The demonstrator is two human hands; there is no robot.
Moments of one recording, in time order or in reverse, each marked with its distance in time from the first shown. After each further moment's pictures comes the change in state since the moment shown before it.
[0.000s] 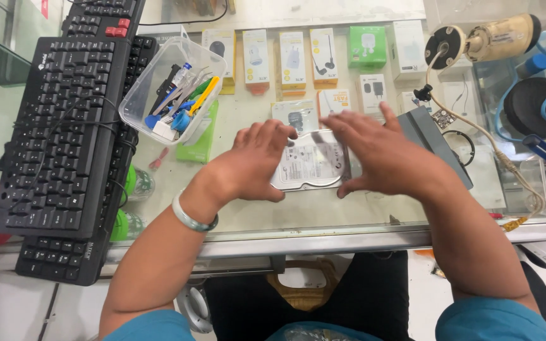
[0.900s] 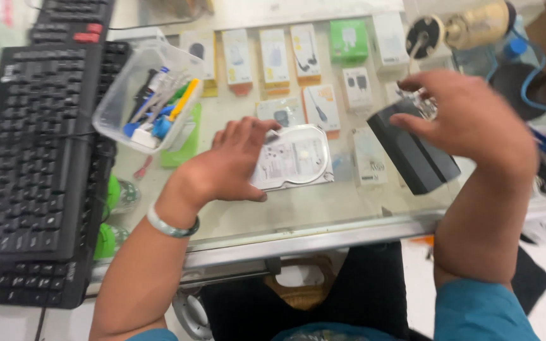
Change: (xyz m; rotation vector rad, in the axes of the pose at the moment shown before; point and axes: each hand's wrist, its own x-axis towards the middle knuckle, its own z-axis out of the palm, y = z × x) left_hand -0.009 0.000 -0.028 -0.103 -0.120 -0.032; right_hand -0.050 0.049 -0.036 0.029 0.184 0.452
